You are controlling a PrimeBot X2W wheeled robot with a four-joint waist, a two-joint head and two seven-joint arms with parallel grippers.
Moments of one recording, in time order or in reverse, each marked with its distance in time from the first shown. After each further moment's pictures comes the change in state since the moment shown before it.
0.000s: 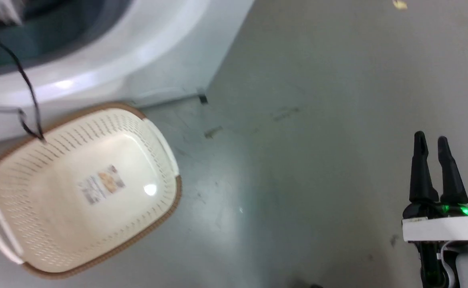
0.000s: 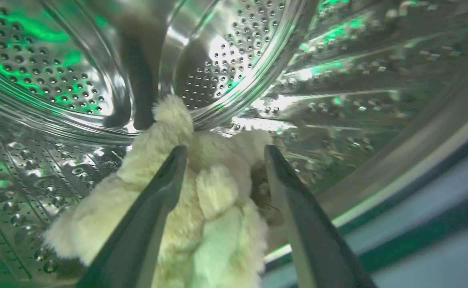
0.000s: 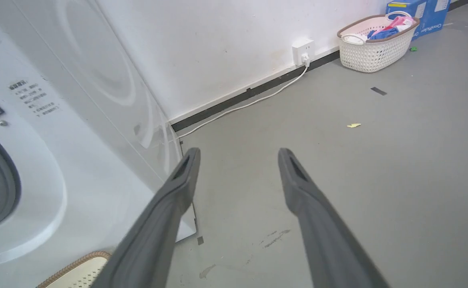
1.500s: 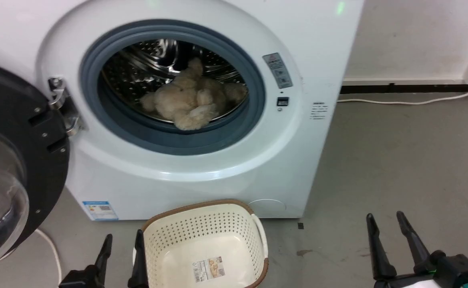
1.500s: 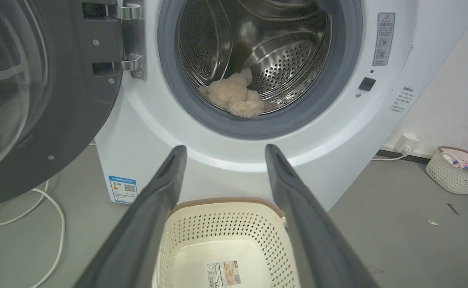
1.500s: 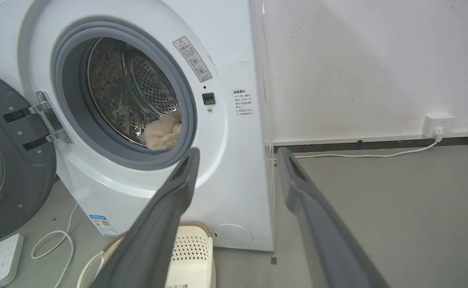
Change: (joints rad) left arm 1.476 -0.332 0.246 -0.901 -0.050 0.157 -0.213; right arm 0.265 0.000 0.084 -0.005 -0.366 0.000 0.000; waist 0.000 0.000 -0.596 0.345
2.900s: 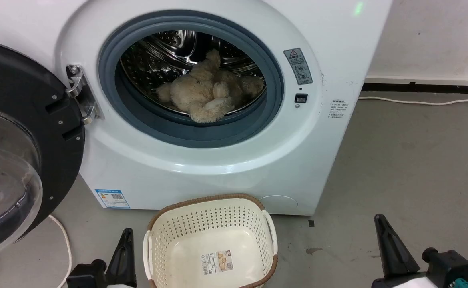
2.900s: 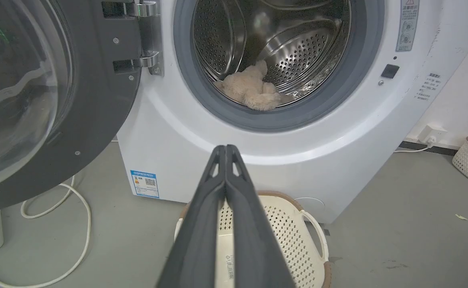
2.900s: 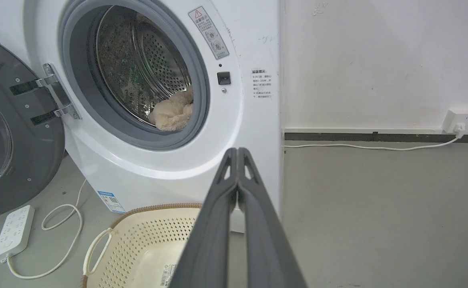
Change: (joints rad) left arm -0.006 -0.072 0.067 -0.007 0.145 -0.049 0.050; right arm 0.003 0.000 0.006 -0.001 -0.036 0.000 0.050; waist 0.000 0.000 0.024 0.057
